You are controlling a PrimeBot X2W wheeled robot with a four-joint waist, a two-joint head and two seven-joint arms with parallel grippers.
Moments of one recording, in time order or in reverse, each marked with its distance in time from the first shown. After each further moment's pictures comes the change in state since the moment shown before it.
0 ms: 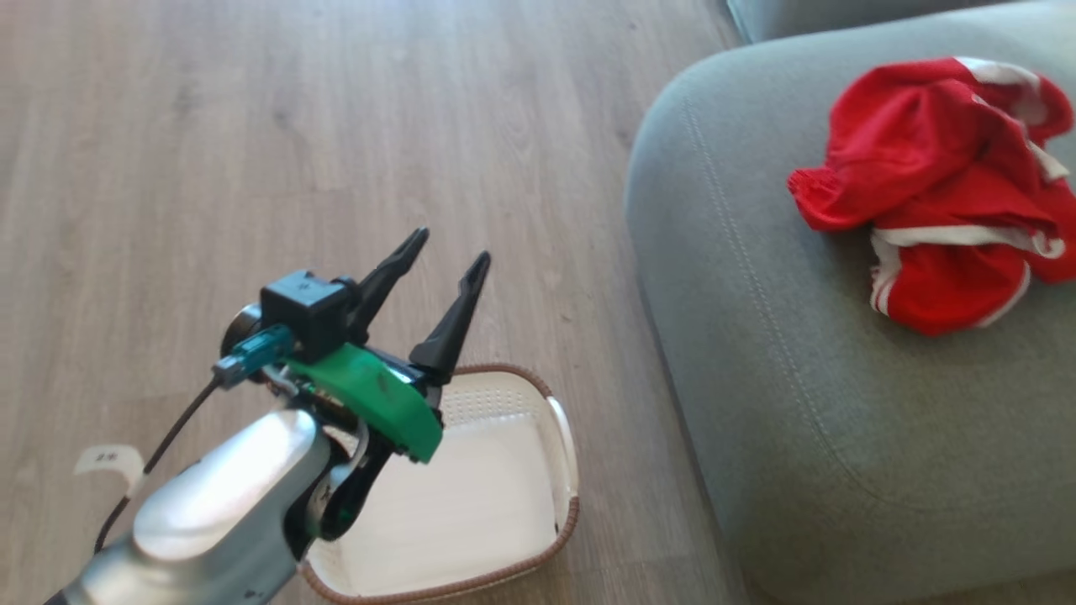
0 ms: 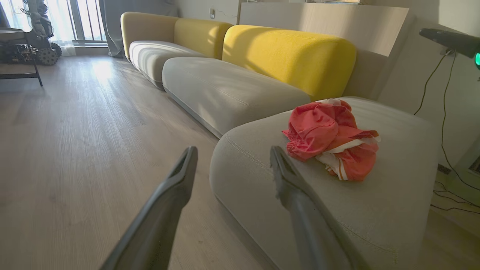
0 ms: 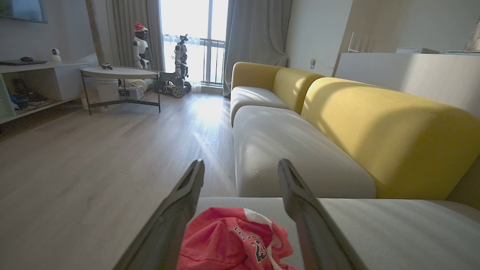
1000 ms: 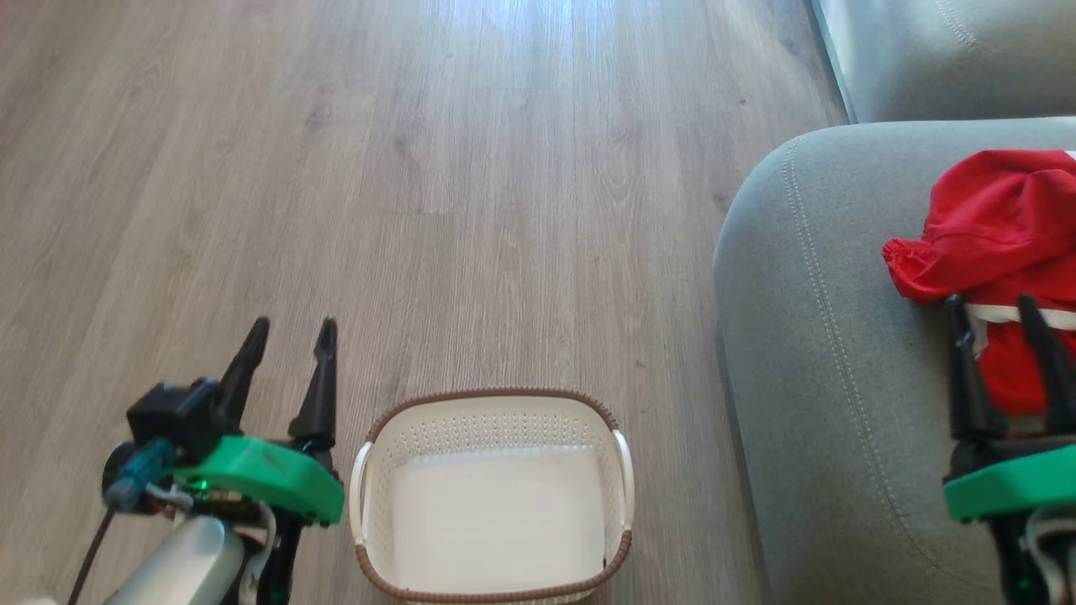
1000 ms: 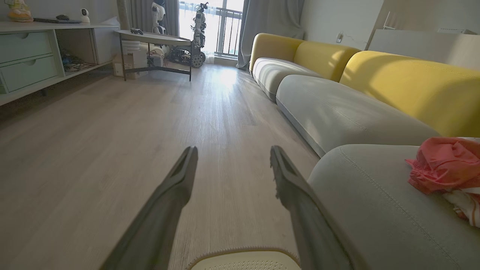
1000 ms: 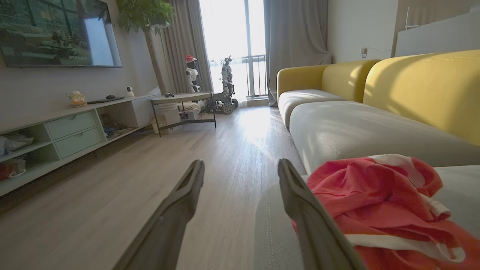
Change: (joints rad) left arm 0.381 -0.016 0.385 -0.039 0.135 0.083 -0.005; right arm 0.628 0.510 -0.277 -0.416 -0.305 0.000 -0.134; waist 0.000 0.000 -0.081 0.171
